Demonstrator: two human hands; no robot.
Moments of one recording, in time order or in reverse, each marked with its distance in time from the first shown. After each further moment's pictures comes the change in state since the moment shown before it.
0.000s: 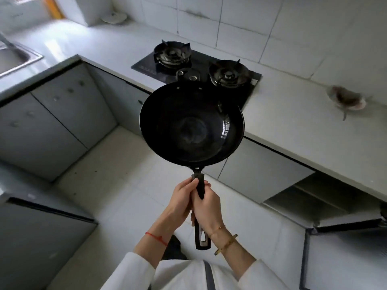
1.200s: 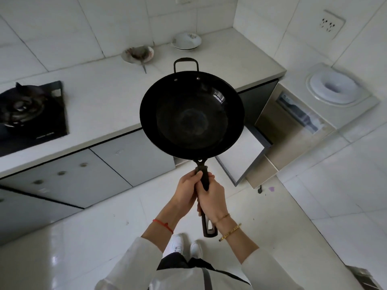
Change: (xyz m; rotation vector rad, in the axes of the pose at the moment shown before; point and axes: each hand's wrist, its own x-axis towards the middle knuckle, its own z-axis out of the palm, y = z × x) left_hand -0.053 -0.170 0.254 0.554 -0.753 -0.410; right_hand -0.148 0.125 -0.225 0.319 0.865 0.235
